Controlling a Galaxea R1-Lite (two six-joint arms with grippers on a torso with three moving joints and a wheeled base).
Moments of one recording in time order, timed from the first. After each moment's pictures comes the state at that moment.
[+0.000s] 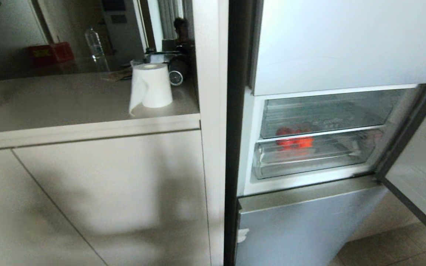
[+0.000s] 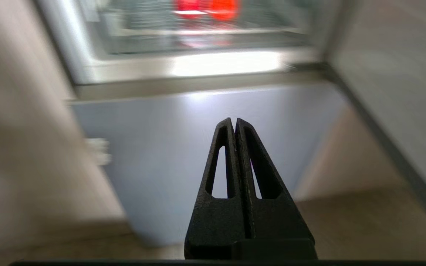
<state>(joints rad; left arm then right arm) -0.01 0.00 0.00 0.00 0.00 -0.01 0.01 0.00 0.00 0.00 0.00 0.00</state>
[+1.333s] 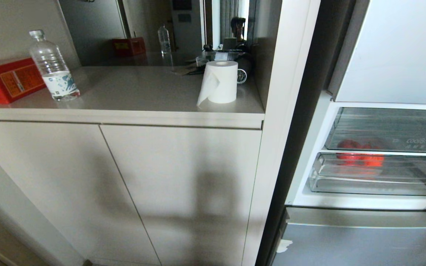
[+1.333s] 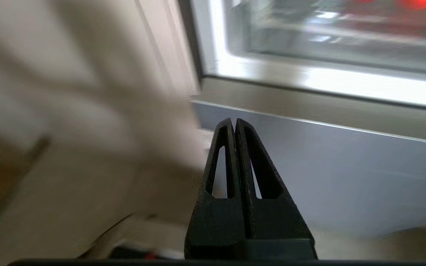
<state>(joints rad) -0.01 0.00 0.00 0.00 0.00 -0.01 0.01 0.67 -0.25 -0.13 0.21 0.05</state>
